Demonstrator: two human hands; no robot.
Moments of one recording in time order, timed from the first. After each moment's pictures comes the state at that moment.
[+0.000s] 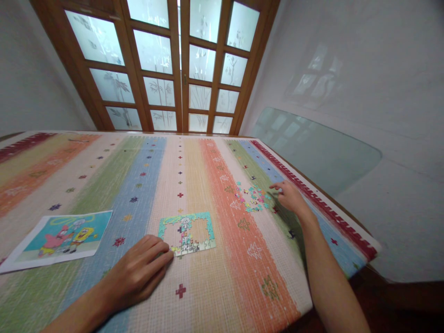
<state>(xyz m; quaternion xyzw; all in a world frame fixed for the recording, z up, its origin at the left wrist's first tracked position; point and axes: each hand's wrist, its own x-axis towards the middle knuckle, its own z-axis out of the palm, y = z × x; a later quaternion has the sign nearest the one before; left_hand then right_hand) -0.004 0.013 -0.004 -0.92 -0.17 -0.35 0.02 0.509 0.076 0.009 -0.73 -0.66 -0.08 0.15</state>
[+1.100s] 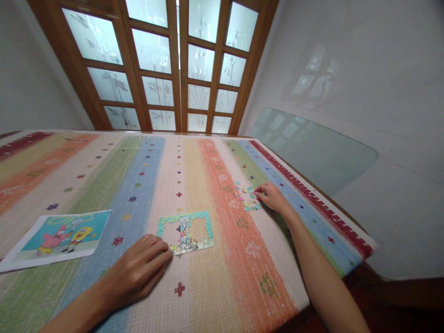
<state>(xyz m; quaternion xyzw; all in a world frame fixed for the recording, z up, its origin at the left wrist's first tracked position) -0.004 0.014 -0.005 -0.92 -0.16 -0.35 0.02 0.461 0.089 0.008 -0.69 -0.70 0.02 0.18</state>
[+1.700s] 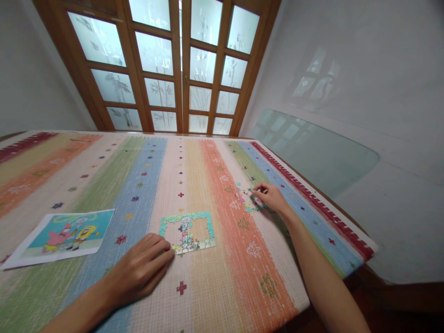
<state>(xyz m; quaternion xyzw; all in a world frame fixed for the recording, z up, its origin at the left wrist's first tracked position) -0.003 0.013 0.000 -0.92 -0.16 -0.35 0.02 0.443 0.089 0.017 -0.66 -0.66 0.13 0.34</state>
